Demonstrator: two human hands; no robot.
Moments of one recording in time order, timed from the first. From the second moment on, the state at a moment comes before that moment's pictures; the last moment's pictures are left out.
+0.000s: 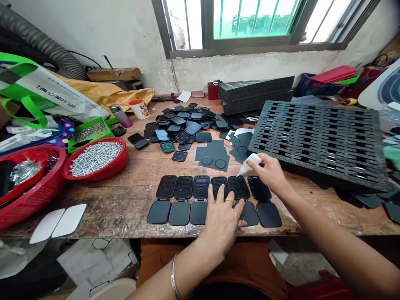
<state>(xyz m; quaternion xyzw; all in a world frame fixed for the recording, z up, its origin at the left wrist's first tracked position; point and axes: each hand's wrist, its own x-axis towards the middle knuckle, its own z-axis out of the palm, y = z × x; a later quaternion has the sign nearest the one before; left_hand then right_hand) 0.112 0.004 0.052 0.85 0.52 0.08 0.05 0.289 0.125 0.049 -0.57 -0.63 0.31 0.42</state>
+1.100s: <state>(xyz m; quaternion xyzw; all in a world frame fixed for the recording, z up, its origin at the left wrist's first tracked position) 0.163 0.022 0.051 0.88 0.48 0.08 0.02 0.351 0.088 0.067 -0.61 -0.71 0.18 0.30</state>
